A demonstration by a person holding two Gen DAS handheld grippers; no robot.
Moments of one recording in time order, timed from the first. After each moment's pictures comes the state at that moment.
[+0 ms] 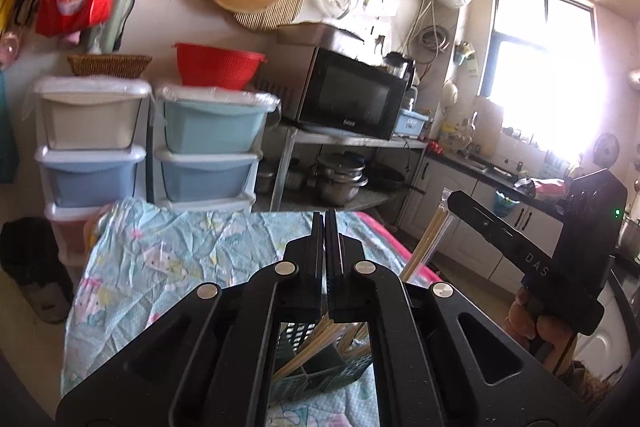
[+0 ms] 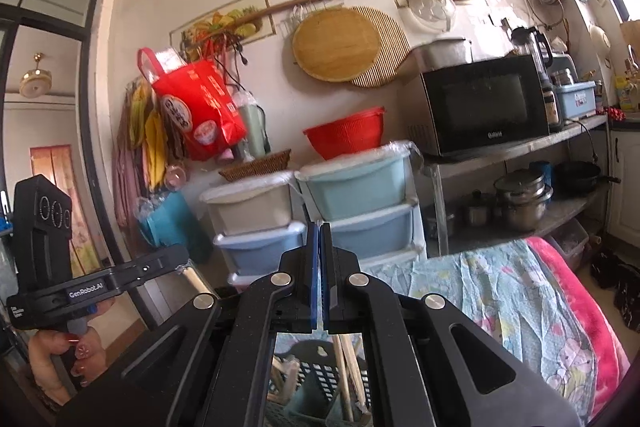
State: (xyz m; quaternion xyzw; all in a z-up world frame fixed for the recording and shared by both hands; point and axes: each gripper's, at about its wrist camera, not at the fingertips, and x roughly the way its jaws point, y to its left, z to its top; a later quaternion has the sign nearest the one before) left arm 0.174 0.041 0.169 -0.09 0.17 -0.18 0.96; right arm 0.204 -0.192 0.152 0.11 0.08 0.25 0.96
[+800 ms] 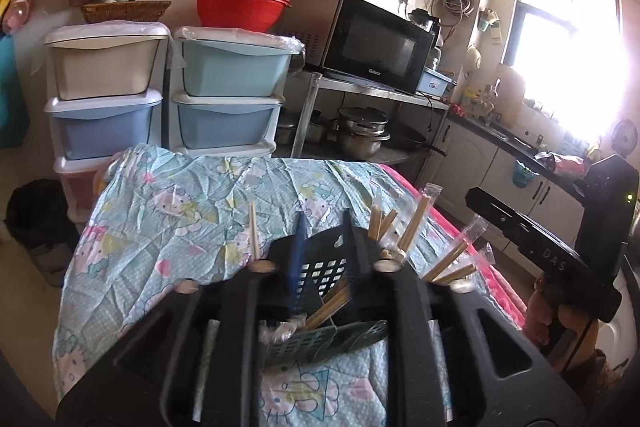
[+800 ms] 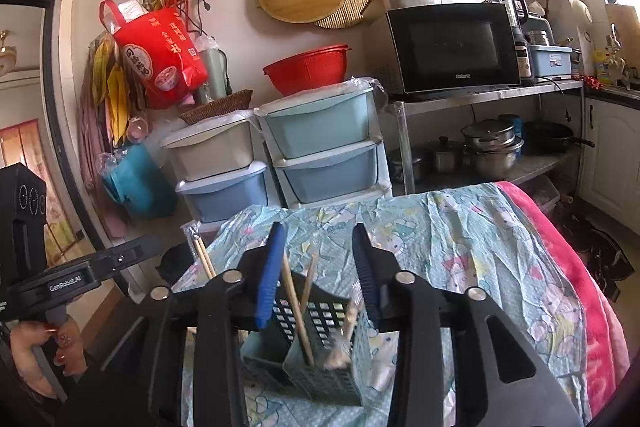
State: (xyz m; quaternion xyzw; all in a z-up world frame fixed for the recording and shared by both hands) left arm 0.177 0.044 0.114 -0.09 0.24 -0.15 0.96; right arm 0.211 -0.194 0.096 0.08 0.17 0.20 0.96
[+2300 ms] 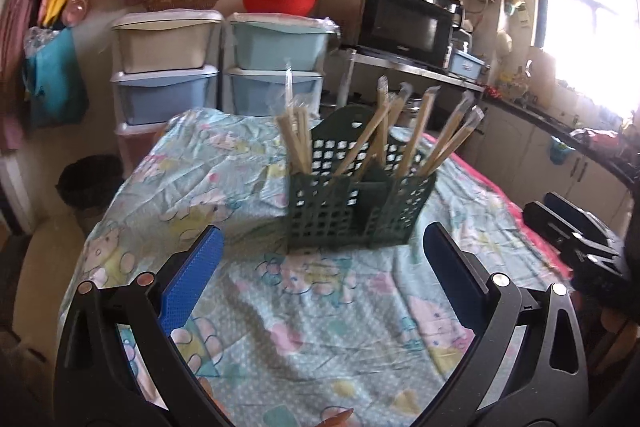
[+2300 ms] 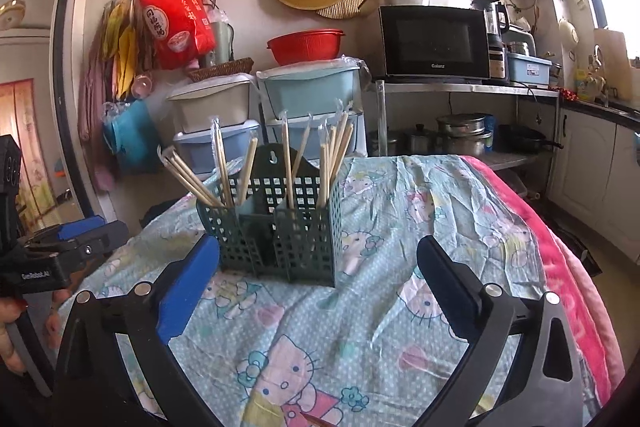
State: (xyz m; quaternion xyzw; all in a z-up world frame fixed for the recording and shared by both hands) left arm 0.054 0.024 0.034 -0.06 0.23 -0.05 0.97; right arm 0.076 -0.211 0.017 0.02 0.17 0.17 0.97
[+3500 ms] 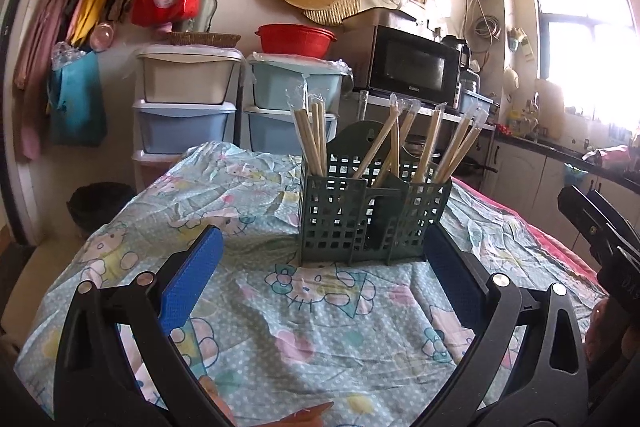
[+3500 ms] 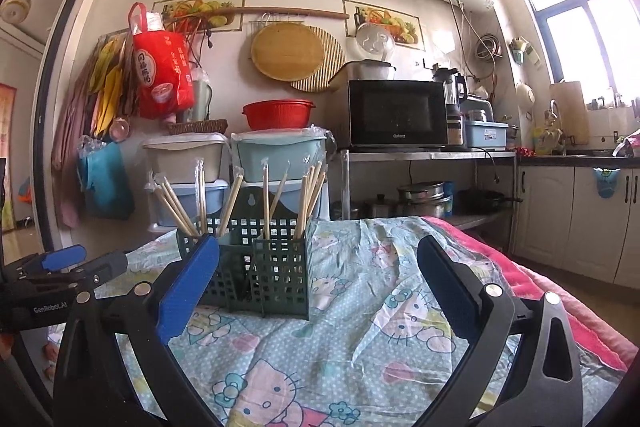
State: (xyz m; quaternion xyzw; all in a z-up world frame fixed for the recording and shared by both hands) left arm 0.031 0.019 -0.006 -0.06 0.12 -0.02 0.99; right arm 0.032 -0.202 -0.019 0.02 0.02 0.09 1.00
